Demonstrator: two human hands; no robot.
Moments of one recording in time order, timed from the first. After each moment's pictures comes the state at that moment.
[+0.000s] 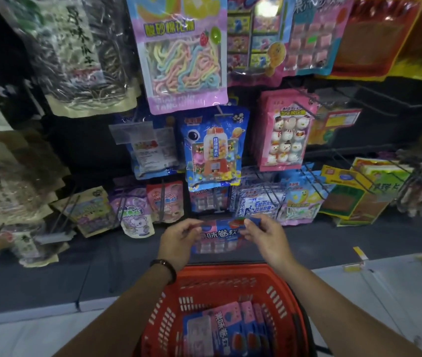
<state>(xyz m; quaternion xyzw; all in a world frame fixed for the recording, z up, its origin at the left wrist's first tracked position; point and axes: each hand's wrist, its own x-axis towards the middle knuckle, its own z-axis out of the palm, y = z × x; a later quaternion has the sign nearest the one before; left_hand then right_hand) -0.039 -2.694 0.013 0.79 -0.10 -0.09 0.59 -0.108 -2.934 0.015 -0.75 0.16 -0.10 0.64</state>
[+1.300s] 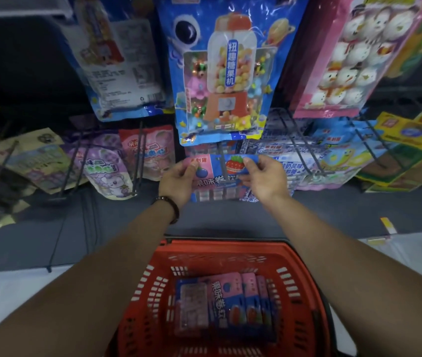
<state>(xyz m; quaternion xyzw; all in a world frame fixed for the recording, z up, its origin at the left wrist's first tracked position) 0.107 -2.754 -0.083 0.74 0.07 -0.13 0.65 0.061 -2.955 -0.071 -0.75 0.26 -0.08 0.60</state>
